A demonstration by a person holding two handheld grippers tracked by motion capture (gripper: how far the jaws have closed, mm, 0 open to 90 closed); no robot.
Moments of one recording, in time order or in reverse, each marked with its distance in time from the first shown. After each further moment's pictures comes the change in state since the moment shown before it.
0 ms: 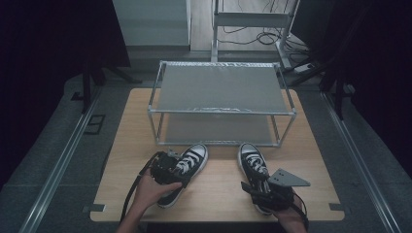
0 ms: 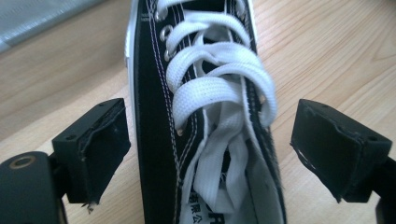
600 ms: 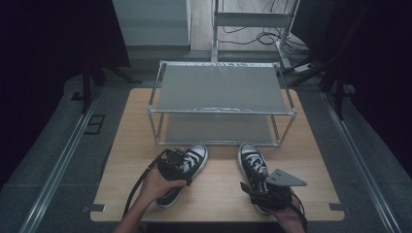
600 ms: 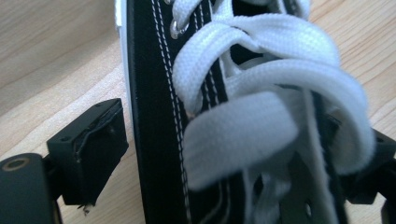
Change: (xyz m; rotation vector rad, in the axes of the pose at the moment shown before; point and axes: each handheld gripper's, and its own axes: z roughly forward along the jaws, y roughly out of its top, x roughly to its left) left arm 0.002 0.018 0.027 0.228 0.047 0.015; right arm 0.000 -0.004 0.006 0.029 -0.021 -0.004
